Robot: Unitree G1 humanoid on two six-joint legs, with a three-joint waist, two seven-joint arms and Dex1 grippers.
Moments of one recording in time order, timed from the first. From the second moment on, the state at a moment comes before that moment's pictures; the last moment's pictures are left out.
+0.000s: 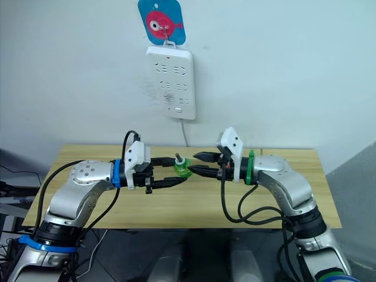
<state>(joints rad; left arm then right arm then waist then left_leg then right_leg) -0.39 0.65 -0.09 -0.11 -0.39 0.28 -1.14 -0.54 -0.38 0.22 -0.24 0.48 0.65 0.85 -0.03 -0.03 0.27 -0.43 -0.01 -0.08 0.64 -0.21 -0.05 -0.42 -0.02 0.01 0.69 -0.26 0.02</state>
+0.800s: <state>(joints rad) -0.38 0.64 -0.10 -0.11 -0.37 0.30 -1.14 -0.57 -0.33 0.28 -0.20 0.40 0.56 0.87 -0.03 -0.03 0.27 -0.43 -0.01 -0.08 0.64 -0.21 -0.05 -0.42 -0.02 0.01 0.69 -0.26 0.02</state>
